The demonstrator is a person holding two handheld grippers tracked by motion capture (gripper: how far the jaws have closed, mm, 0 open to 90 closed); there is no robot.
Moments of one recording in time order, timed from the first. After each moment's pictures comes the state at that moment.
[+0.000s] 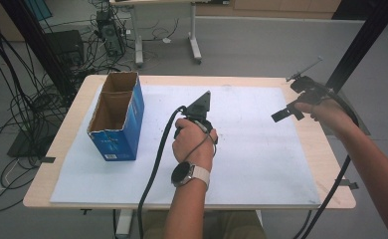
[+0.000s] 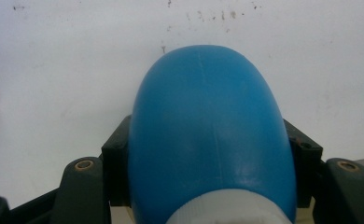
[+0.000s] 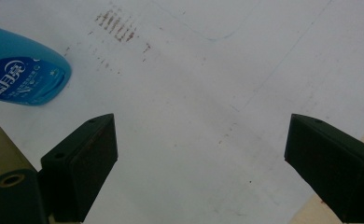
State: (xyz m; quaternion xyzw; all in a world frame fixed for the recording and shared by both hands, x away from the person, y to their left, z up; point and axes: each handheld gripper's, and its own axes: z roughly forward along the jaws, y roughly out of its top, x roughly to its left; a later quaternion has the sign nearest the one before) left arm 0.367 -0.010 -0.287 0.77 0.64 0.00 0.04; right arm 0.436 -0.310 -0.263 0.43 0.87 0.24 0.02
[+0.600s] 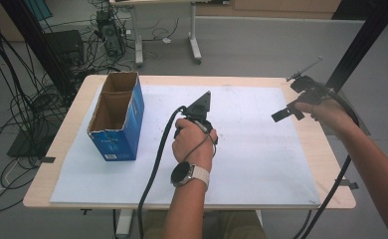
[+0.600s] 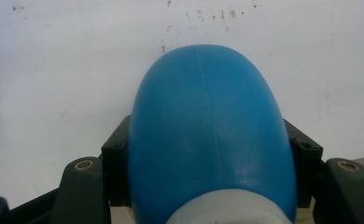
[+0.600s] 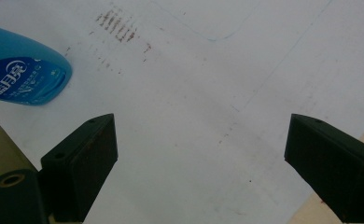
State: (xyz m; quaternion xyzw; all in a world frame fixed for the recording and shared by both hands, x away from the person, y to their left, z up) left arm 0.366 -0.010 -0.287 0.77 0.64 0.00 0.04; right arm 0.435 -0.310 -0.261 0.43 0.87 0.24 0.02
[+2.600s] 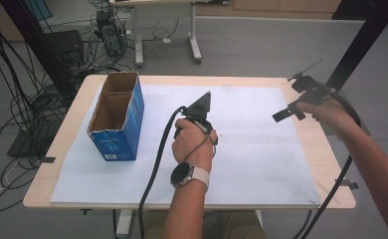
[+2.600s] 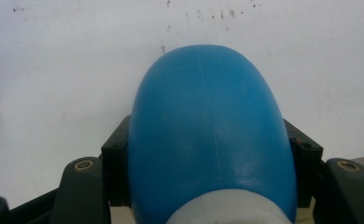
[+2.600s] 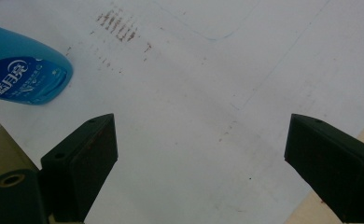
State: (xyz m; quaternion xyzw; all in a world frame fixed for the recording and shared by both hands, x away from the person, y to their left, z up) left arm 0.365 -0.010 -0.287 0.77 0.64 0.00 0.04; right arm 0.432 -0.311 -0.259 0.43 0.87 0.24 0.02
